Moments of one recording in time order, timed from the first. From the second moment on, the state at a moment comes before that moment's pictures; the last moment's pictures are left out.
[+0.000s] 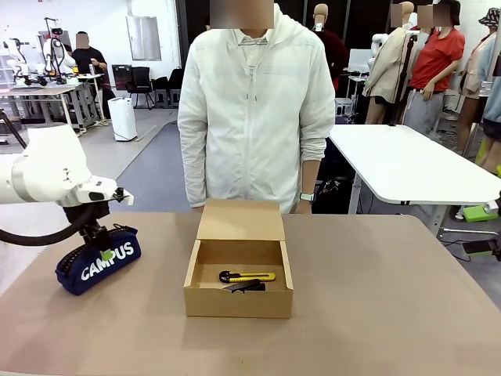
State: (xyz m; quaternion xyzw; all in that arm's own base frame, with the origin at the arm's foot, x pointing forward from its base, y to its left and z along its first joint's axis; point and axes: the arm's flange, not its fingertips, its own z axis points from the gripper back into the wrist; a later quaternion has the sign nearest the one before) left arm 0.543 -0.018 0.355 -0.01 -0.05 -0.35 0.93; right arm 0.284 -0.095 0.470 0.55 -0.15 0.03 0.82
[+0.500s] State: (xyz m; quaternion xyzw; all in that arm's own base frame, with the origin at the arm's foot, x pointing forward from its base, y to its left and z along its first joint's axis) left arm 0.542 -0.020 0.345 -0.02 -0.03 -0.35 0.94; right arm 0.284 -0.095 0.470 0.55 -0.15 0.03 0.82
